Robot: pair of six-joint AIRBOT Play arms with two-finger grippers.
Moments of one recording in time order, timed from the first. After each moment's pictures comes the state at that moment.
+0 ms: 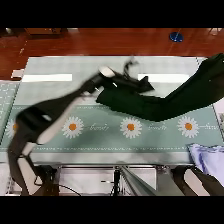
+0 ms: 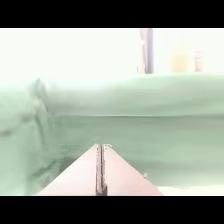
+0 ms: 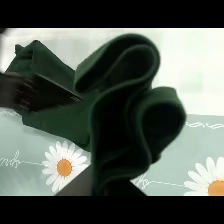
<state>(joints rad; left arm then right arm) -0.60 -1.97 1.75 0.24 -0.95 -1.29 -0.38 -0.92 1.35 -1.03 1.55 1.37</state>
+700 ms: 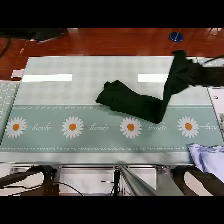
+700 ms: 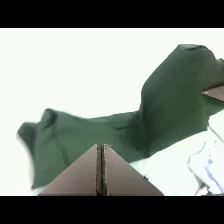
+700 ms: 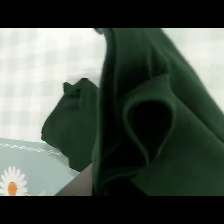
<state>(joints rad) 0.07 -1.35 1.76 0.64 -1.40 -1.23 -0.12 -1.01 1.10 -0.85 1.09 1.39</state>
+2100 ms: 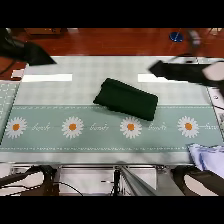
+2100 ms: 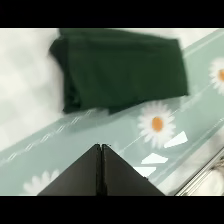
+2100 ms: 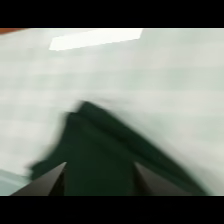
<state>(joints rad) 0.10 -1.36 1.63 0.88 -1.58 -1.21 0.04 -1.11 1.09 -1.04 0.83 1.42</state>
